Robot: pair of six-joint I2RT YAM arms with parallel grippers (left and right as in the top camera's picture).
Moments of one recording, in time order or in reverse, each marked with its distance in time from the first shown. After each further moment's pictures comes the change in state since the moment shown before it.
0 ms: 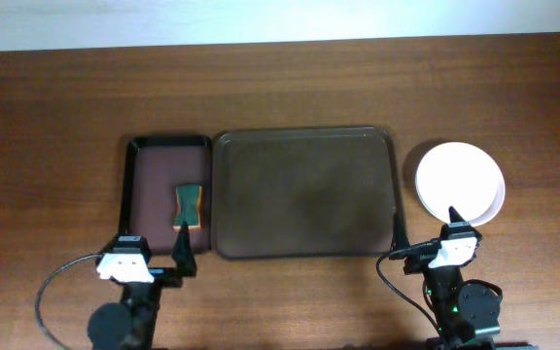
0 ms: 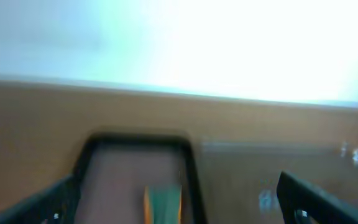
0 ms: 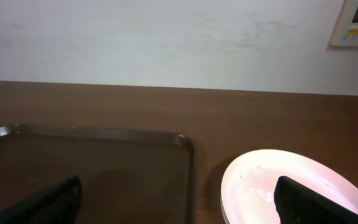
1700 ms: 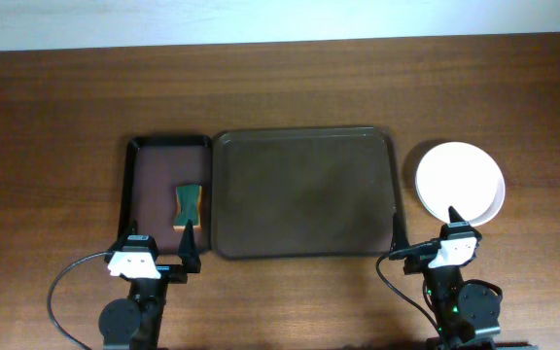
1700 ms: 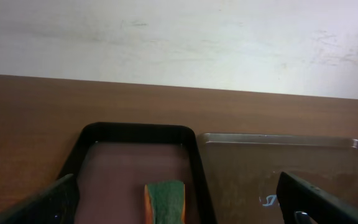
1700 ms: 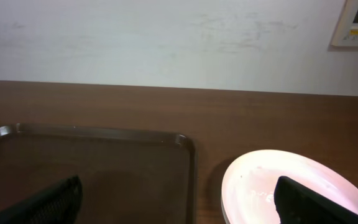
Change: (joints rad) left arm 0.000 -0.003 -0.127 0.113 0.004 0.013; right arm 0.000 0.000 0.000 0.000 -0.003 0.000
